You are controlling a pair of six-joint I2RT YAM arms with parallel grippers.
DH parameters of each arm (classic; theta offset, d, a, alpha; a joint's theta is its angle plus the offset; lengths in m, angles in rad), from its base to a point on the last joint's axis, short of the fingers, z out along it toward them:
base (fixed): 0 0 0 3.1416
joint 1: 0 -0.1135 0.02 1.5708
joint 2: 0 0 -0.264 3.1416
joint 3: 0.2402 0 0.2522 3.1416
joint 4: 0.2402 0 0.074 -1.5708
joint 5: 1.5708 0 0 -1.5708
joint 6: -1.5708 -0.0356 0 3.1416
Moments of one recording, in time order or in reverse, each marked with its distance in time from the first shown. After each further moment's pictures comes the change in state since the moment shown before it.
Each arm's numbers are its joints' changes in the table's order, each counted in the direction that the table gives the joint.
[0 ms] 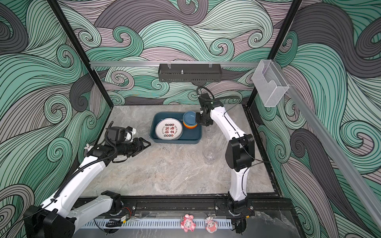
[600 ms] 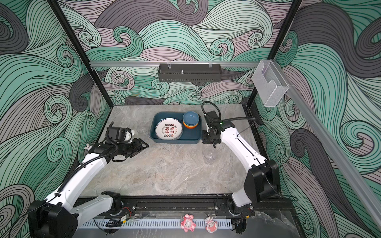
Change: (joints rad) left arm -0.031 0.061 0.000 0.025 0.014 -0.038; right arm -0.038 -0.450 -0.565 -0.093 0.034 0.002
